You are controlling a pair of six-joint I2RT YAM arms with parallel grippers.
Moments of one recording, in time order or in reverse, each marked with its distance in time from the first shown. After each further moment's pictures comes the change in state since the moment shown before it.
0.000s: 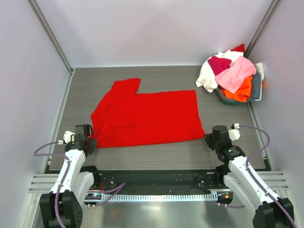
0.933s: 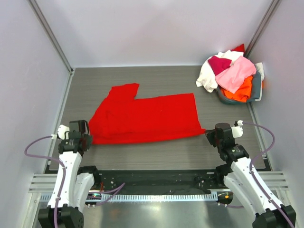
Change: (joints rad) left arm -0.003 -0.081 0.193 -0.207 -0.035 0.079; right arm 0.000 -0.055 0.088 -0.077 0.015 -0.006
